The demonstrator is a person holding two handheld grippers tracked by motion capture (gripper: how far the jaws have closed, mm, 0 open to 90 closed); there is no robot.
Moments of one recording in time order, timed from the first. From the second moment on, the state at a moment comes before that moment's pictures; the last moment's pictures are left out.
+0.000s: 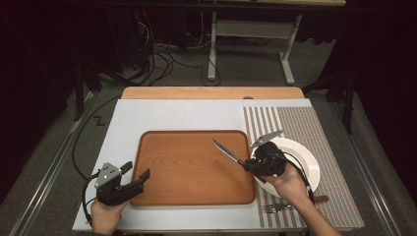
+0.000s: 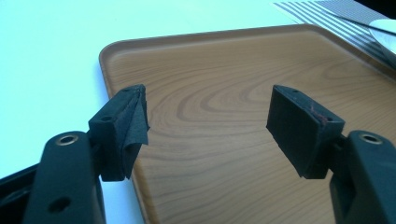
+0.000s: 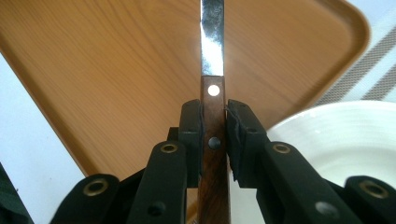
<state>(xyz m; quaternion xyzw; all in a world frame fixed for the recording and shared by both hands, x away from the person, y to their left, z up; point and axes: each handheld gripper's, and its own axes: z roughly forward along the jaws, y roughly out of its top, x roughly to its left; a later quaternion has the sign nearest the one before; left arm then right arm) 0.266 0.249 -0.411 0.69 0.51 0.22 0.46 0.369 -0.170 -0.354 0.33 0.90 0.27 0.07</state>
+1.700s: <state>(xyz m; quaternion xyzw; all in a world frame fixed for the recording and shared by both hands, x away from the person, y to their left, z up) 0.265 0.249 -0.410 0.70 0.50 0.22 0.46 0.368 -0.128 -0.399 0.30 0.93 0.19 0.05</state>
